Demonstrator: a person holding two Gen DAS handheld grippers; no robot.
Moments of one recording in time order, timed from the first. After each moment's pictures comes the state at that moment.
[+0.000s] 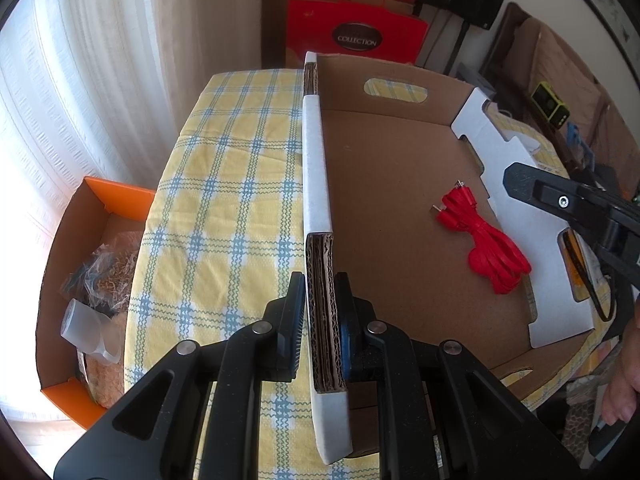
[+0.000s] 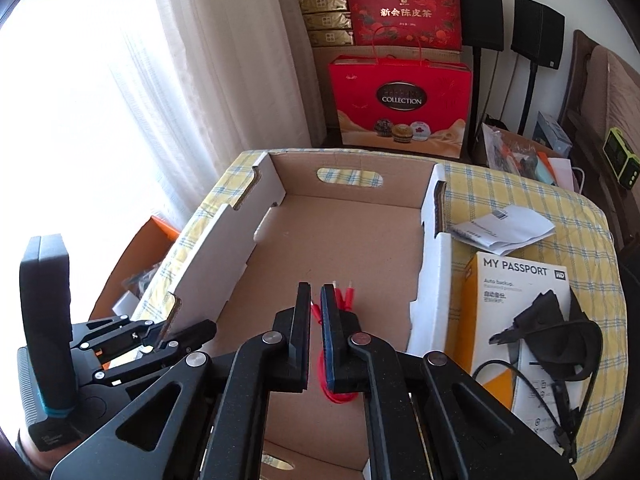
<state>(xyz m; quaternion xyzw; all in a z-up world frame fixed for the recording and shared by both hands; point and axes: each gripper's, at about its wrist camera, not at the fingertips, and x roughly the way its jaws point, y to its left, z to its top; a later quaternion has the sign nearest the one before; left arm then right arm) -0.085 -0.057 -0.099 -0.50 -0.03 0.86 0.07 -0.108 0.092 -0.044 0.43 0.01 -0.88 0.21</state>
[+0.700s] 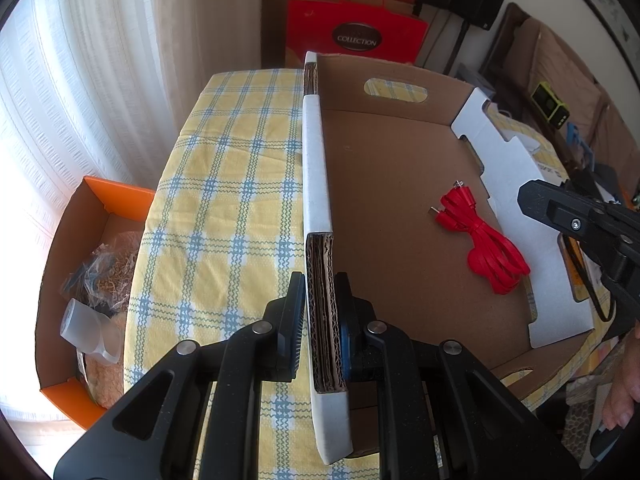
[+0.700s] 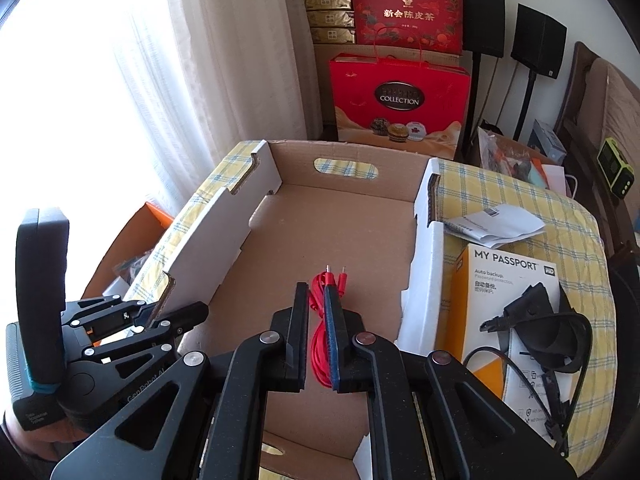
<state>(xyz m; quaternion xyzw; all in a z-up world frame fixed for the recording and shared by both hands) -0.085 -0.057 -0.100 -0.50 -0.03 0.86 0.07 -0.096 0.097 -0.043 0.42 0.04 -0.88 0.20</state>
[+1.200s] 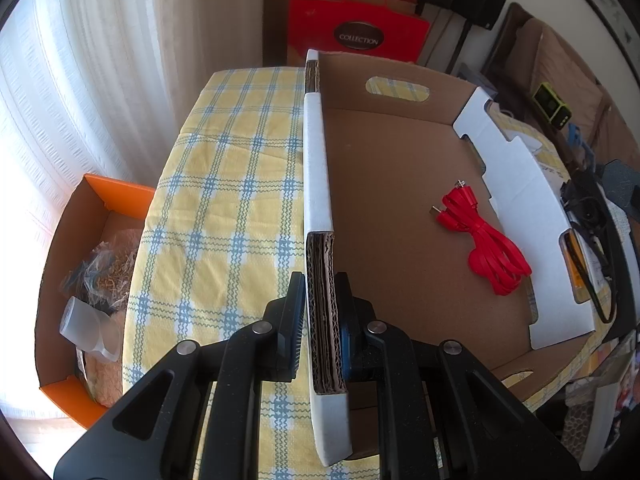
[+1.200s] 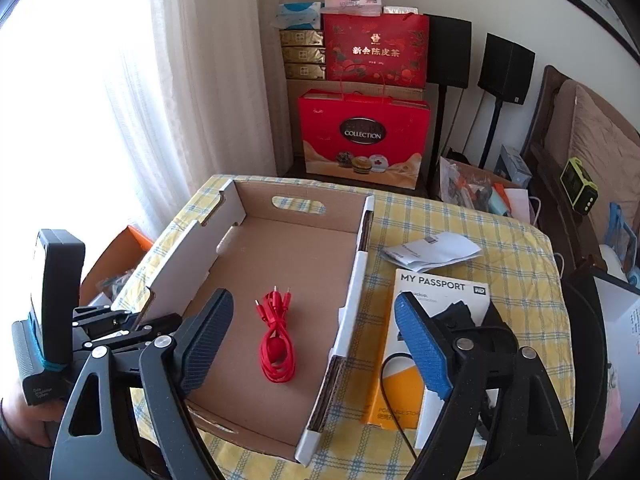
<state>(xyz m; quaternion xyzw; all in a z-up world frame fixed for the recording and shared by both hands) -0.086 -0.058 -0.100 -0.50 -0.03 0.86 0.07 -0.081 0.134 -0.005 0.37 0.05 -0.91 0.16</state>
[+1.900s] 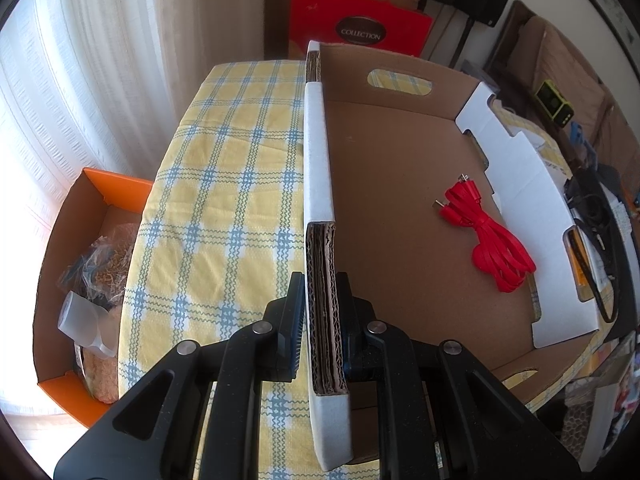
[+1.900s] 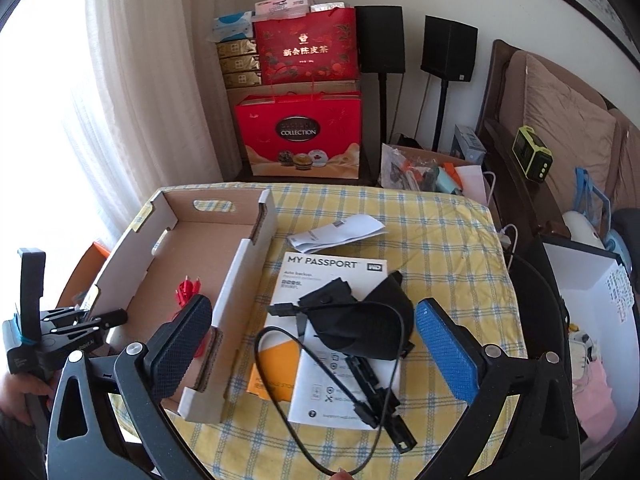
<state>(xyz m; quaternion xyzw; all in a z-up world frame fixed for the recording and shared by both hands) -0.088 -0.061 -0.106 -0.51 -0.04 0.86 0.06 -0.078 0.232 -0.001 0.38 0.01 -0.92 0.10</state>
